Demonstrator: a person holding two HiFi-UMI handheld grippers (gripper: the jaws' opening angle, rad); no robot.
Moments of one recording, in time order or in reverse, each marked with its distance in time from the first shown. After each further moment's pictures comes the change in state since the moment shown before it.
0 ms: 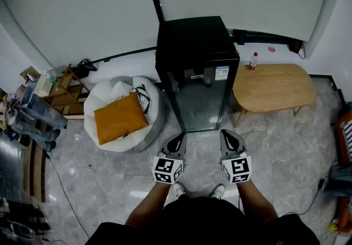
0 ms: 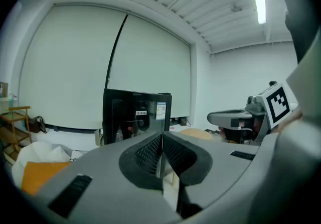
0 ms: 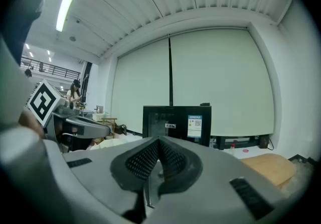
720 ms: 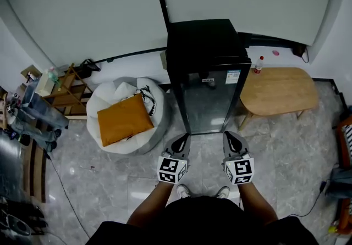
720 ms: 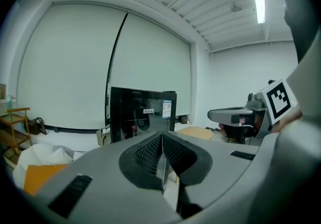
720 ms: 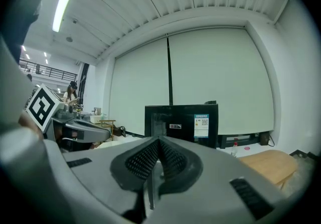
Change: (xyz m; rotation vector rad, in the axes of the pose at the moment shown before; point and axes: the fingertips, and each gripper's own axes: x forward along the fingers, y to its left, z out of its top) left arm -0.006 0.040 -0.010 0.014 0.024 -0.005; right arm 0.028 0.029 0.000 0.035 -0.007 -0.017
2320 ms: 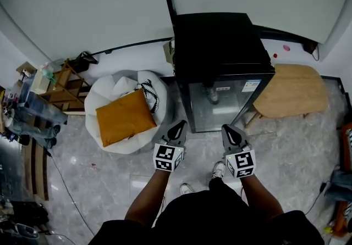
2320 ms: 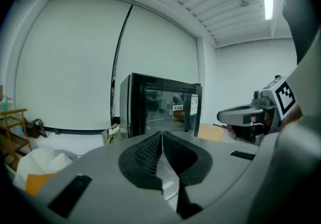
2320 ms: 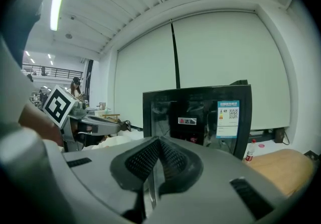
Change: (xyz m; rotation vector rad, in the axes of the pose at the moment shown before) left arm 0.080 0.120 0.001 0.002 0.058 0.024; right arm 0.128 0.006 -0.016 -0.001 0.092 0.099
